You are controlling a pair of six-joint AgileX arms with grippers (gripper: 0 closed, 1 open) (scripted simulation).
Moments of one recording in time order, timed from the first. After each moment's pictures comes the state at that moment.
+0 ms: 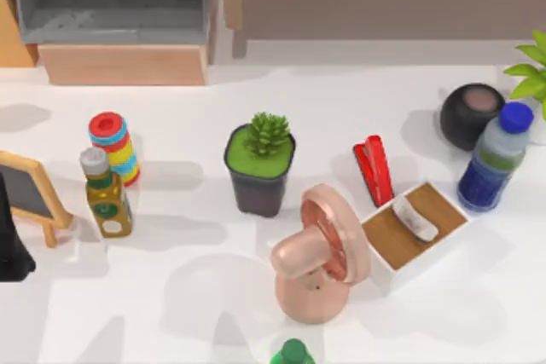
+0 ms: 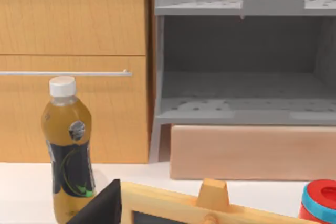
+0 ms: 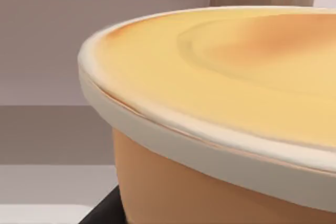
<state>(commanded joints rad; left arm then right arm) 0.00 0.00 0.00 0.00 0.00 0.00 -0.71 2.25 0.81 1.45 -0.67 0.01</state>
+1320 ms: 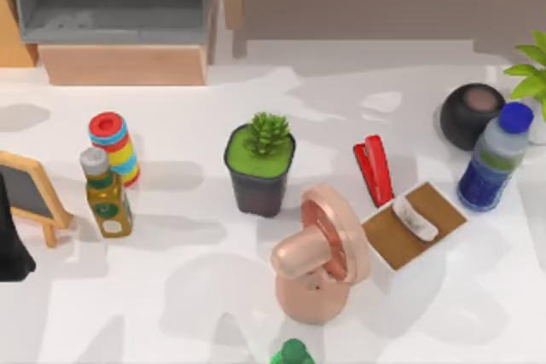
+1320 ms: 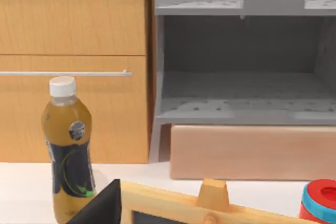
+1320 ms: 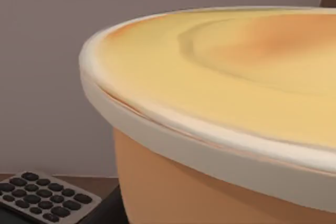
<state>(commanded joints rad) 0.00 0.00 0.00 0.00 0.00 0.00 -0.03 1.88 1.04 1.01 0.24 -0.21</state>
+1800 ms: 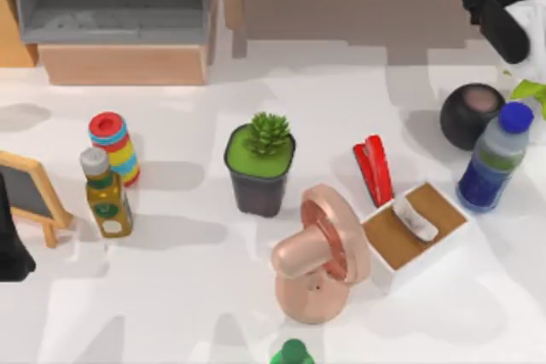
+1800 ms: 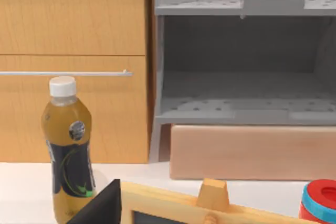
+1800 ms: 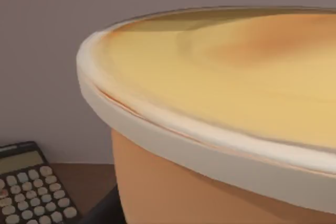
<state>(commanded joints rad) 0.00 0.00 0.00 0.00 0.00 0.00 0.35 1.94 1.31 0.66 0.47 -0.08</state>
